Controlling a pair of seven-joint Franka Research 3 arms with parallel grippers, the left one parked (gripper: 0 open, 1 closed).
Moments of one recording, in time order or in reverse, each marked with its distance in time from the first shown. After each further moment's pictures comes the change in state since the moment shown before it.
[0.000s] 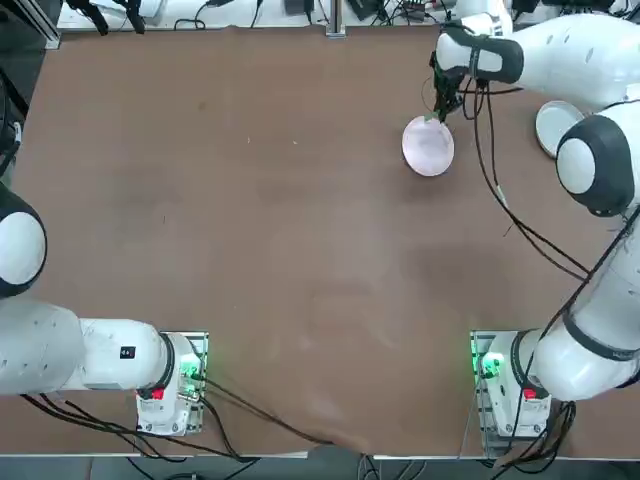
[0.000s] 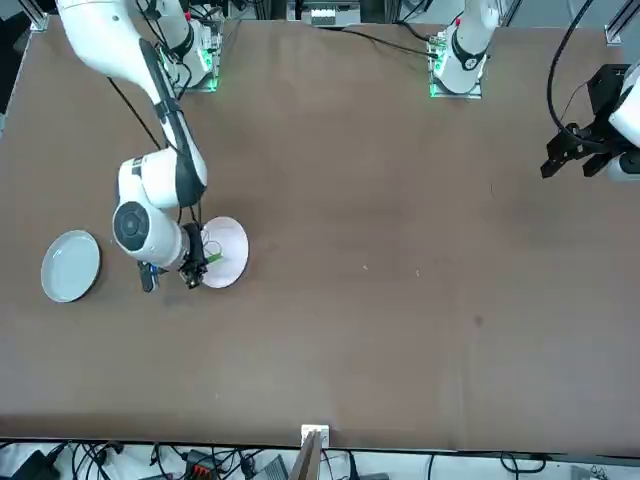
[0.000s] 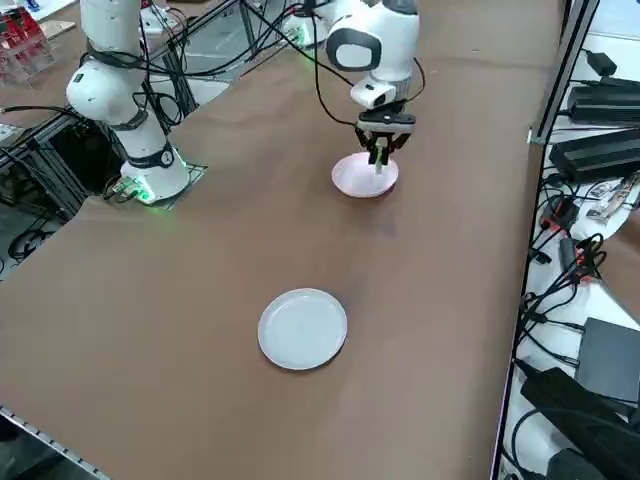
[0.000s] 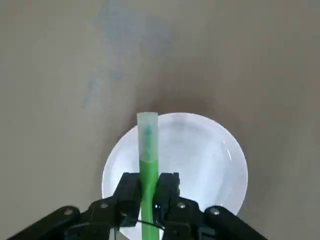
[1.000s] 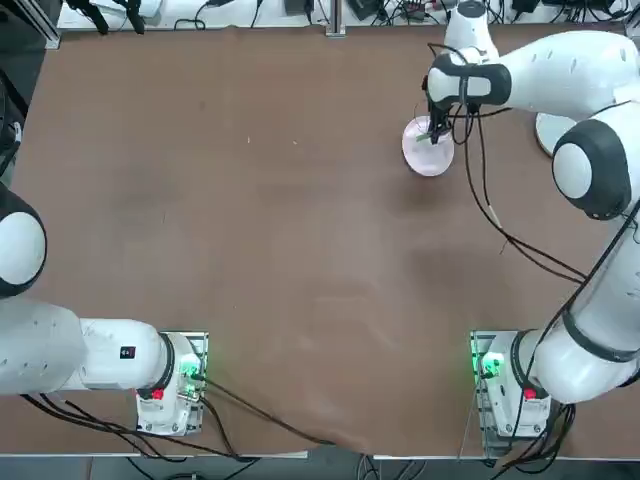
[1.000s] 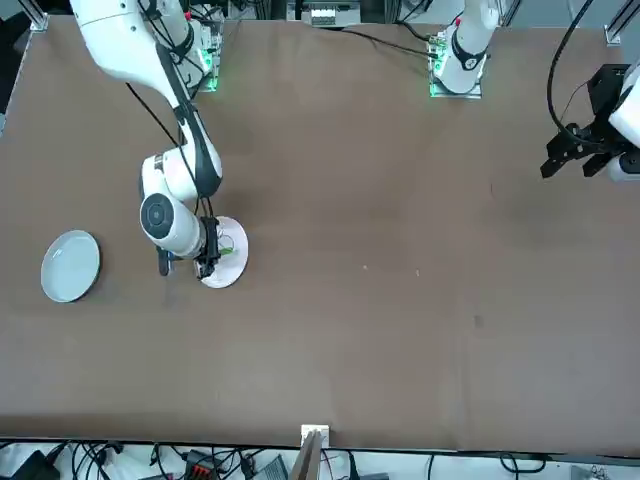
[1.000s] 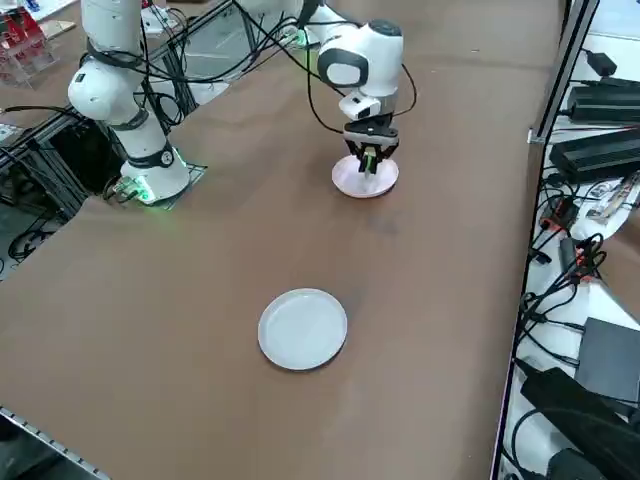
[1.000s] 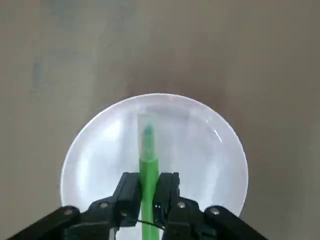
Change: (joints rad) arm 0.034 0.000 -0.001 -0.129 0.000 0.126 0.117
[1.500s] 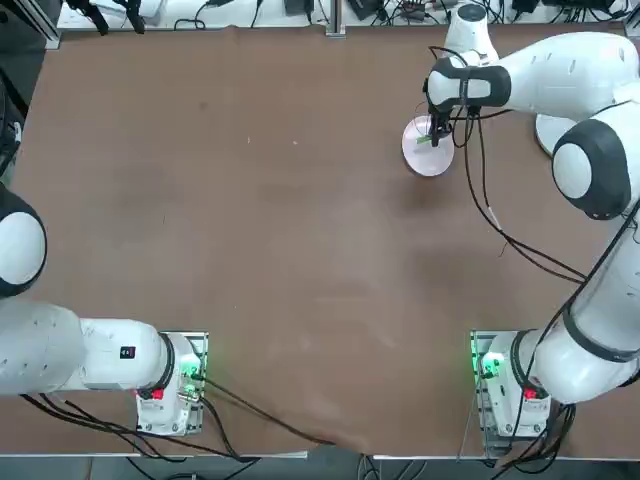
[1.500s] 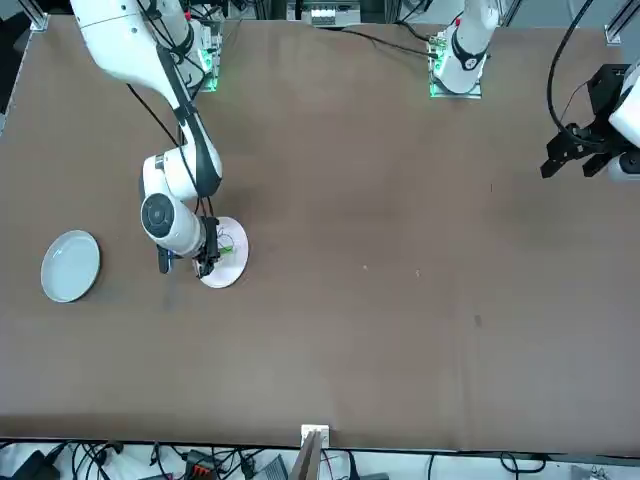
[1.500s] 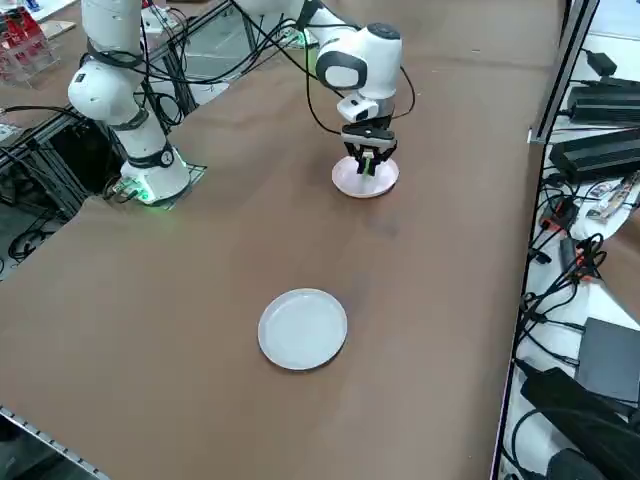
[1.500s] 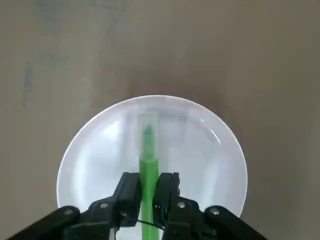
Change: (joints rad) arm 0.004 0.000 -0.003 -0.007 0.000 0.008 0.026
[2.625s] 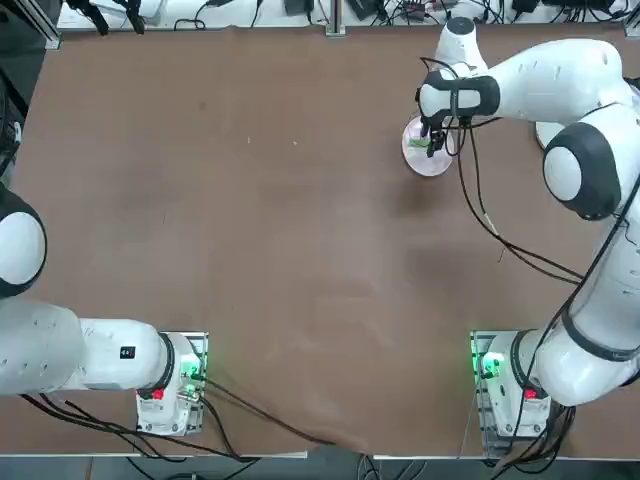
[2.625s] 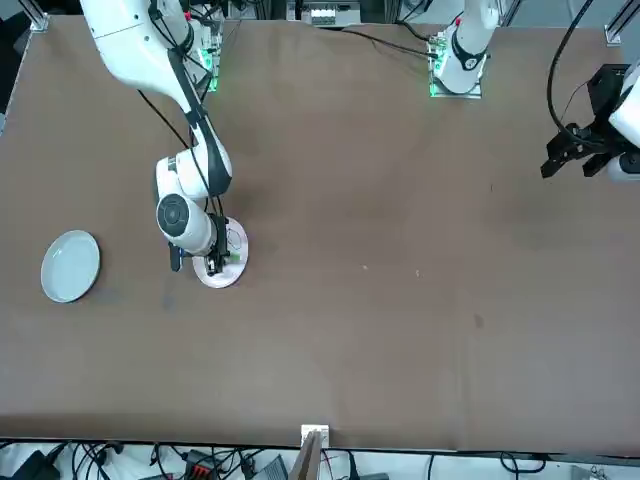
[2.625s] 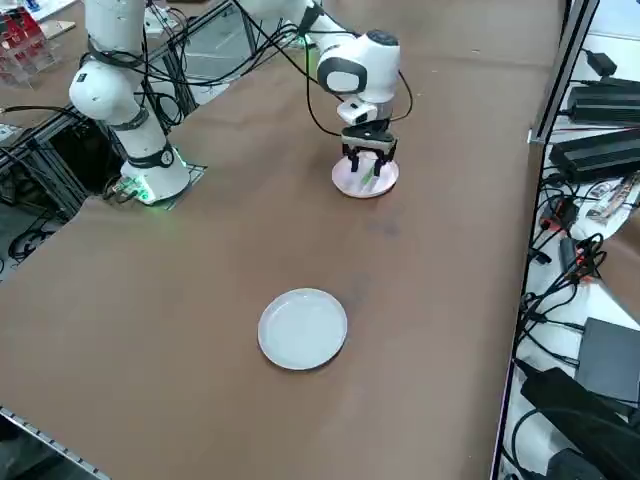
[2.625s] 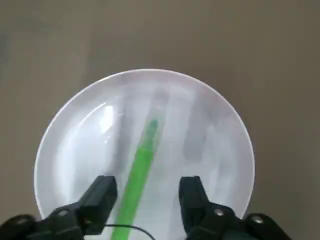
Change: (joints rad) arm 0.033 0.029 0.000 -0.006 0.000 0.037 0.010
